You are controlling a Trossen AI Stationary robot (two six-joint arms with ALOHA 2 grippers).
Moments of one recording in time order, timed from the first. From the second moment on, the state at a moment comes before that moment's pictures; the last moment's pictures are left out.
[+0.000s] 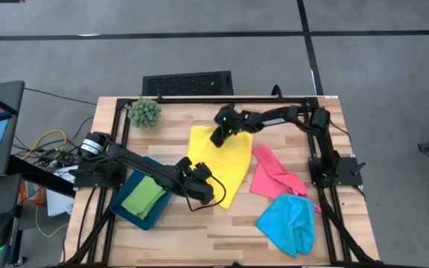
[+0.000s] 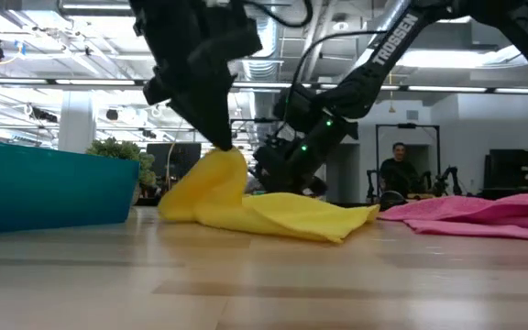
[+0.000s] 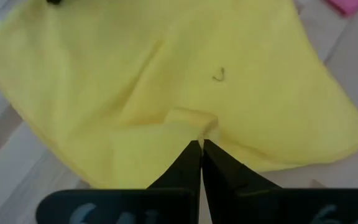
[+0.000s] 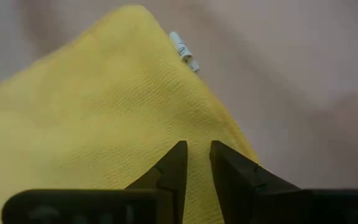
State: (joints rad) left arm -0.31 1.82 1.29 -0.70 -0.51 -0.83; right arm -0.39 2.08 1.20 0.03 -0.07 0.21
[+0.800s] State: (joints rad) left arm -0.30 1.82 1.11 -0.42 -0.46 -0.84; right arm -0.12 1.32 0.73 -0.19 0.00 0.30
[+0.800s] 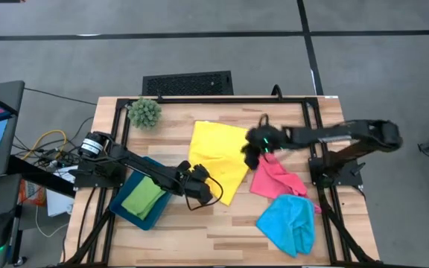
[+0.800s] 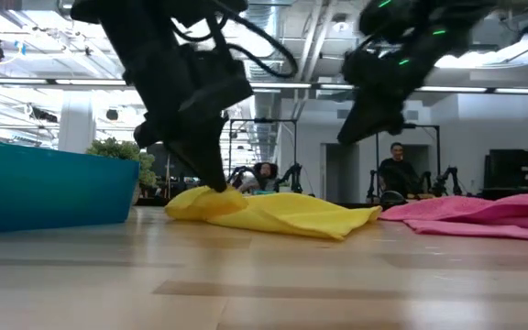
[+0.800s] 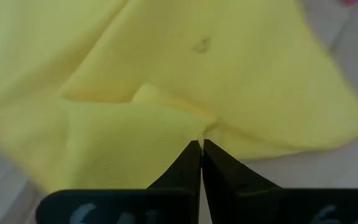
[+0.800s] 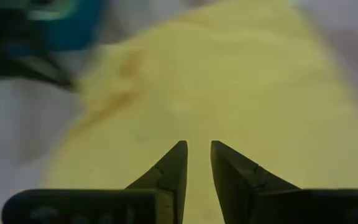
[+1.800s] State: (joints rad) left arm -0.30 1.83 1.11 -0.29 -0.37 -0.65; right arm 0.47 1.89 0.87 0.08 0.29 0.55
